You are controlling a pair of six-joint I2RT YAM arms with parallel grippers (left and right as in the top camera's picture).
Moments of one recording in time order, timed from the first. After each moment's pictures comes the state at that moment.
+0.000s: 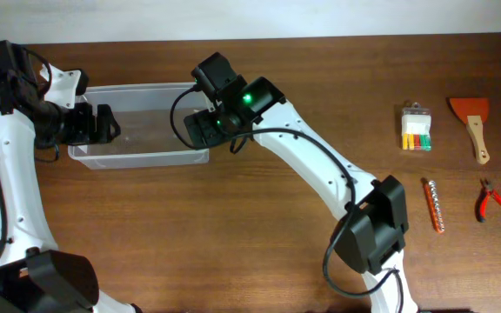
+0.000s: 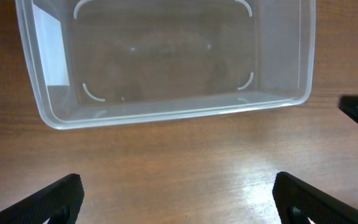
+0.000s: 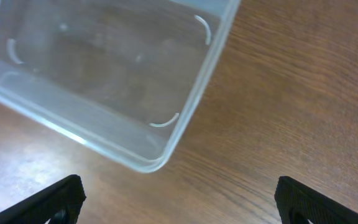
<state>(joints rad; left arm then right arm) 0.30 1.75 1.85 -1.41 0.28 0.26 0.68 2.18 2.11 -1.03 -0.05 0.30</state>
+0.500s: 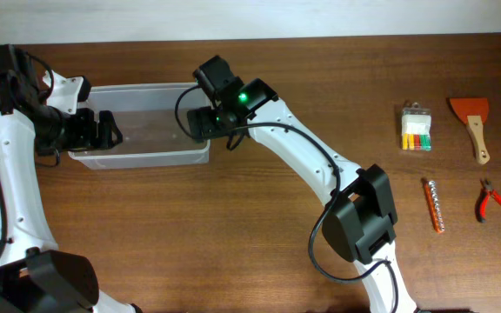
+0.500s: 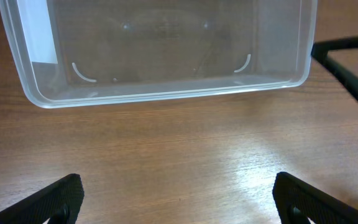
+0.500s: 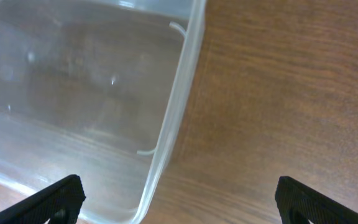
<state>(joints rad) 0.30 1.75 1.85 -1.47 0.28 0.26 0.65 2.26 2.11 -0.94 -0.04 0.41</state>
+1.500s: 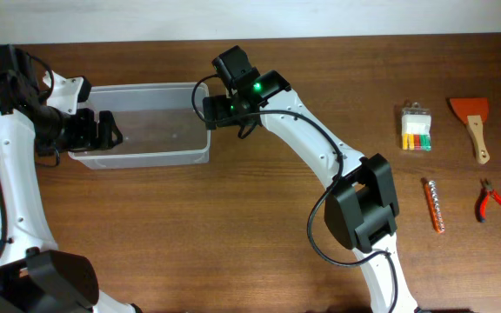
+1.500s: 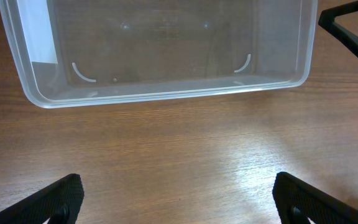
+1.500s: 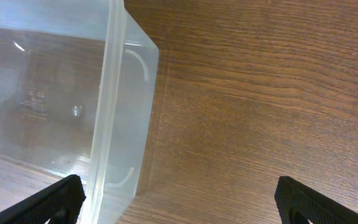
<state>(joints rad) 0.30 1.75 1.85 -1.47 0.28 0.26 0.58 2.31 2.11 -0.90 -0.07 0.42</state>
